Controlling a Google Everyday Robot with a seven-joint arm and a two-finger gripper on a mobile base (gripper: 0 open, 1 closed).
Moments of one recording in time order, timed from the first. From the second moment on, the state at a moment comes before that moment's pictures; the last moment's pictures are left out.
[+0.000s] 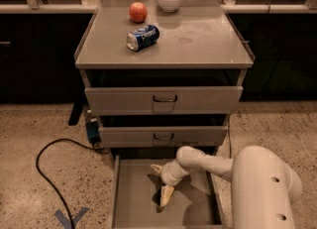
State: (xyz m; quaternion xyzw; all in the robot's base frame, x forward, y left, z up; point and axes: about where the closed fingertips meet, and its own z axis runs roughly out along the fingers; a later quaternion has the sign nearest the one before) arm 0.563 0.004 0.240 -0.76 0.57 0.22 0.22
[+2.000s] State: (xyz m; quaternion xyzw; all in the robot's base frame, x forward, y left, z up) arm 0.563 0.008 0.163 -0.74 0.59 0.27 0.16
